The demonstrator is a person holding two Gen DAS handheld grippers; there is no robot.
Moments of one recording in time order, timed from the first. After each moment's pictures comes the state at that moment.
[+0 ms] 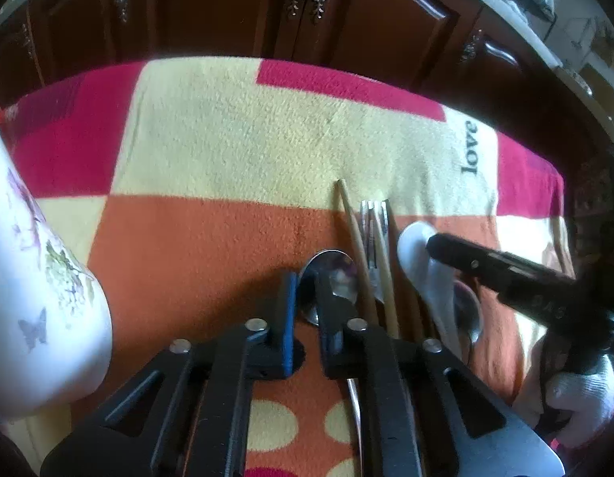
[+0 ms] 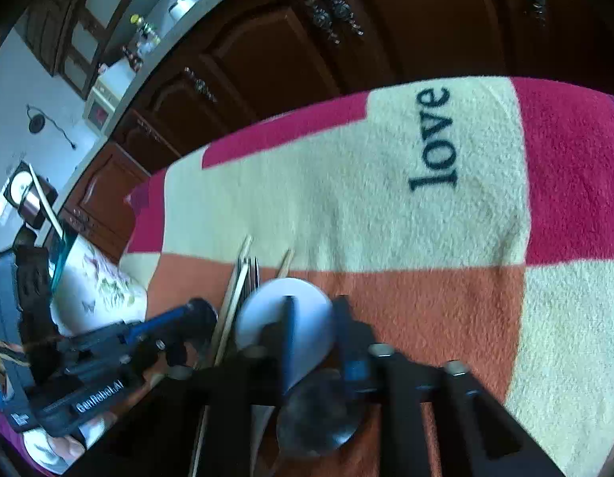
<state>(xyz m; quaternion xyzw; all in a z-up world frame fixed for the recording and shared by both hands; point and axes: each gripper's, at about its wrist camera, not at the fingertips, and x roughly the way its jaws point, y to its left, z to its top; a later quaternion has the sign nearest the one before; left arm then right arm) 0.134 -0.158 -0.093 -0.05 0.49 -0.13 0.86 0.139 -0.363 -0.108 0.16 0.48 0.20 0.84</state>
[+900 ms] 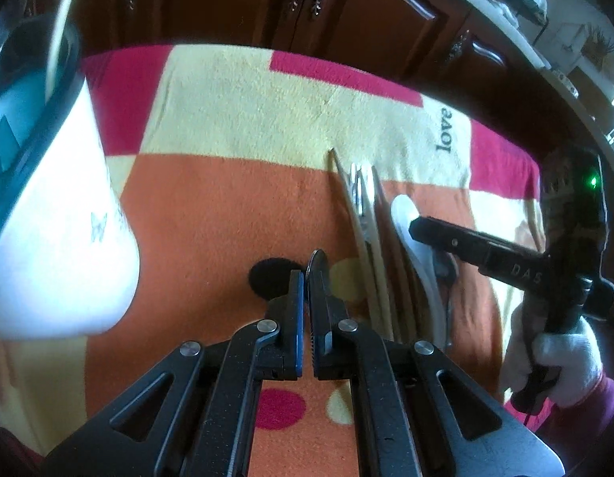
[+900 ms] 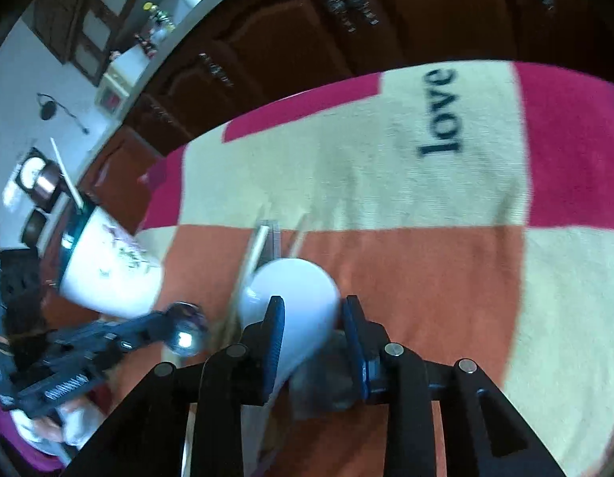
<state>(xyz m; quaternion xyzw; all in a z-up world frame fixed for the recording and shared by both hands) 0.096 -0.140 -0.084 -0.07 0.51 -0.15 0.84 0.128 -0.358 -0.110 0.16 0.49 0.24 0.82</state>
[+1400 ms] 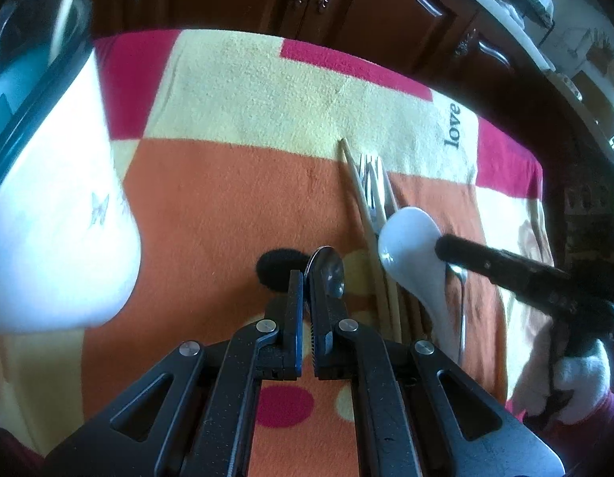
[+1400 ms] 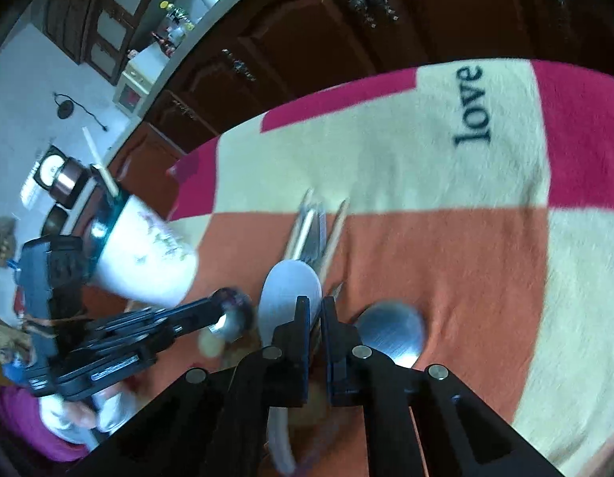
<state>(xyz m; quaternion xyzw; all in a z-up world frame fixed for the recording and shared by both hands) 0.095 -0.135 -0.090 -0.08 0.52 -0.14 0.84 0.104 -0.352 -0.099 0.18 0.49 0.27 0.81</state>
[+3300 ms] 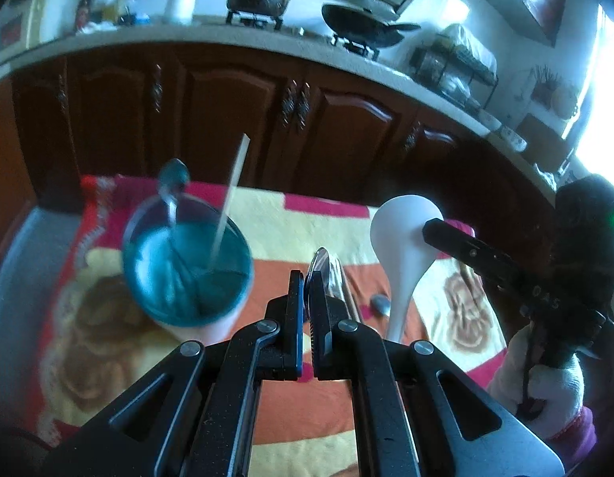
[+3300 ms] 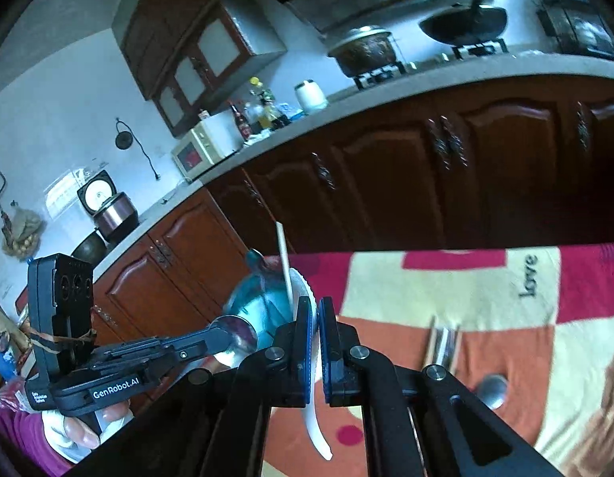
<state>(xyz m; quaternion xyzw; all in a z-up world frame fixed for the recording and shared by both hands) 0.010 -0.049 0.078 -0.09 0.37 -0.17 0.91 0.025 -0.271 0.078 0.16 0.30 0.28 0.90</state>
